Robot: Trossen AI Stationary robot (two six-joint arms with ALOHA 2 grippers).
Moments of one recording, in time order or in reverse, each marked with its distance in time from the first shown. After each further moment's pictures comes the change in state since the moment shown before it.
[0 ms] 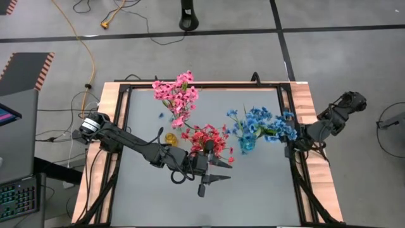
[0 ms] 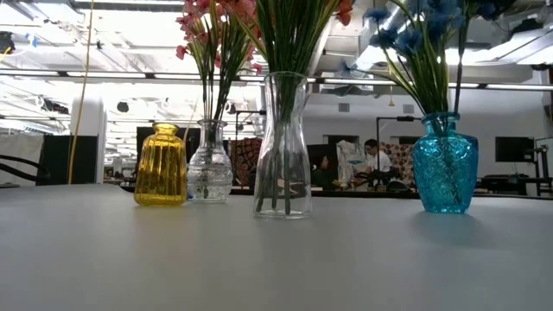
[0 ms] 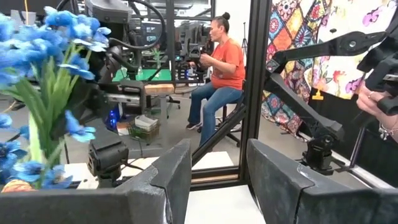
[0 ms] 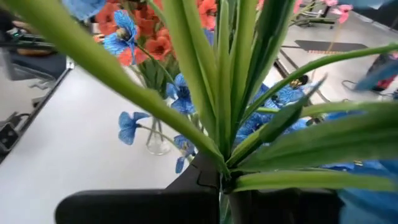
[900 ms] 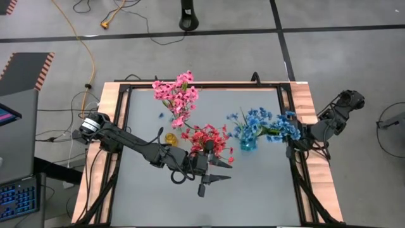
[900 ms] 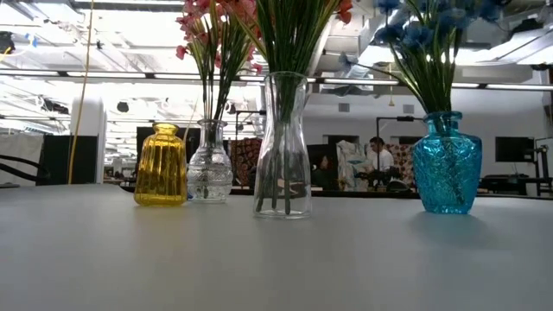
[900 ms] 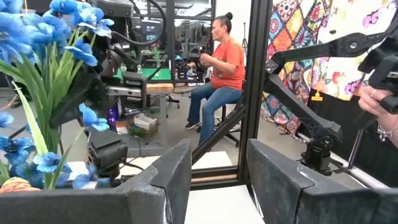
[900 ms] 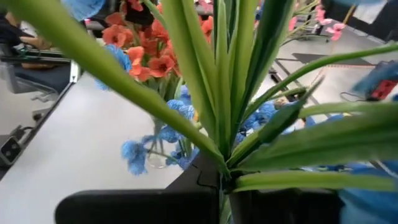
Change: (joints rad) left arm 0.000 0.000 0.000 -0.001 0.000 -0.011; right arm 0.055 0.001 0.000 0.044 0.057 -0.016
